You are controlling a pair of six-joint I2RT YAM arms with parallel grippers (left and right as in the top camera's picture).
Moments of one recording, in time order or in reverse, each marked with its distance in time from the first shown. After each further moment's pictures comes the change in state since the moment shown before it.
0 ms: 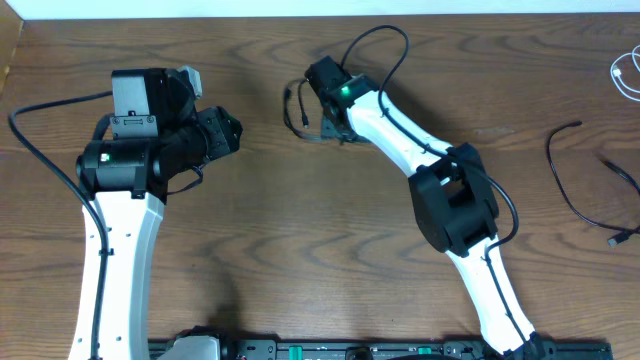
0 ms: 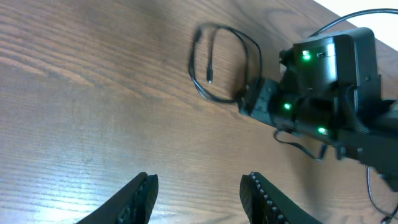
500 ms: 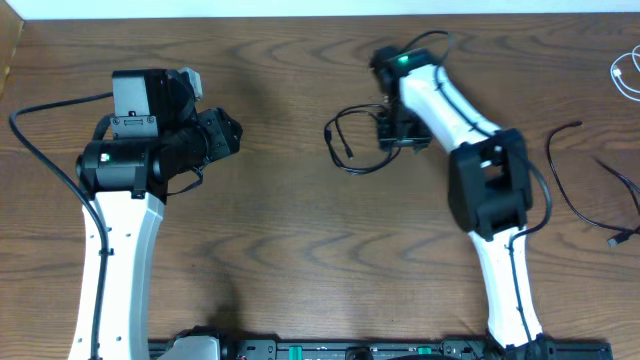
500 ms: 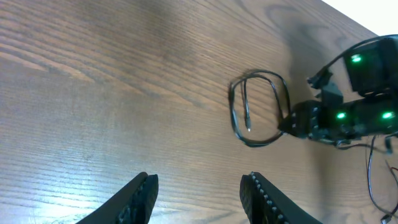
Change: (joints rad) left arm 0.000 0.000 0.000 -0.012 0.000 0.000; right arm -0.227 -0.006 0.016 -0.361 -0.170 -0.294
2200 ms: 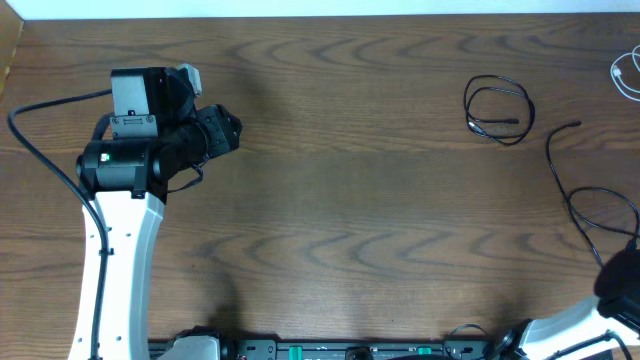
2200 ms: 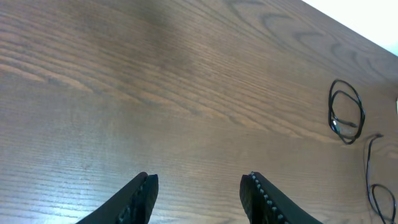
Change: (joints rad) left arm 0.000 0.000 0.000 0.032 0.000 0.000; right arm -0.964 -0.621 0.051 -0.043 -0.107 -0.183
